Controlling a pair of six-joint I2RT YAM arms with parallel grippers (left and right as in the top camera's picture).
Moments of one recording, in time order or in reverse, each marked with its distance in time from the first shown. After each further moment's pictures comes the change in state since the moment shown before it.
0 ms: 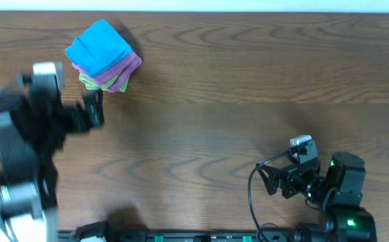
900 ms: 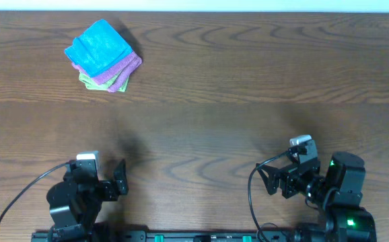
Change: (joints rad) left arm -0.021 -0.745 -0.779 -0.012 -0.066 0.008; right arm 0.000 0.000 -0.001 0.000 0.000 -0.002
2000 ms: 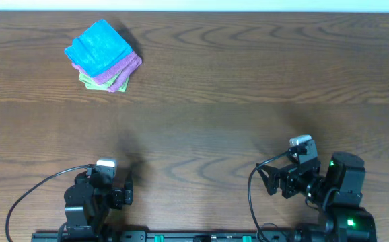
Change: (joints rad) left arm -0.169 -0.099 -0.115 -0.065 -0.148 0.144; right arm 0.000 0.000 -0.001 0.000 0.000 0.000
